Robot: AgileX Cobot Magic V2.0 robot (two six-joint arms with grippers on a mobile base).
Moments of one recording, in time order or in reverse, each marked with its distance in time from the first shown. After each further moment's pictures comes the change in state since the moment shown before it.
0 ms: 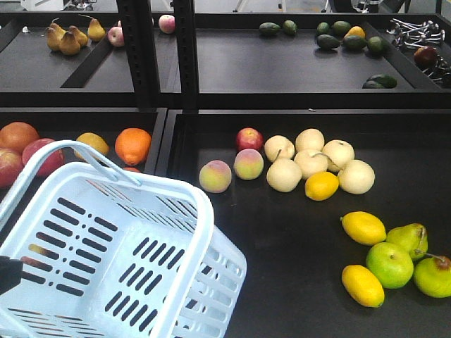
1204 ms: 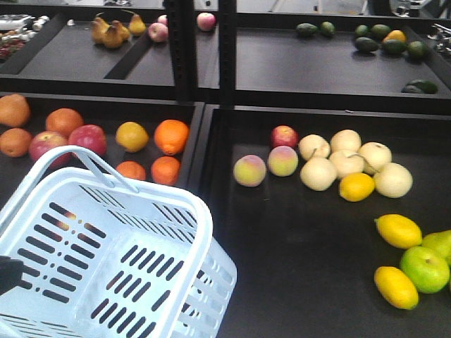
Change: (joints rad) left arm 0.000 0.000 0.000 -0.001 -0.001 -0.001; right arm 0.000 0.000 0.000 0.000 0.000 0.000
